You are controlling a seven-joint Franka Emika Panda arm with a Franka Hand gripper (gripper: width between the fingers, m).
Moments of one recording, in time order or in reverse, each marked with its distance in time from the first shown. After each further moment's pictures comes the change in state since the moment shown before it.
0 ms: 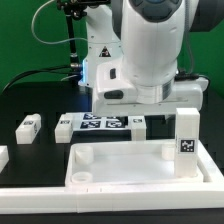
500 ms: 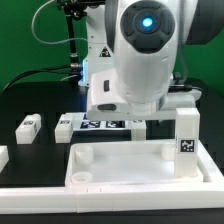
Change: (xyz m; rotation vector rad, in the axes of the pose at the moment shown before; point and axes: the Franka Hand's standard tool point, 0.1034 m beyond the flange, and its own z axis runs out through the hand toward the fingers) arm -0.008 0.010 0.016 0.004 -0.149 0.031
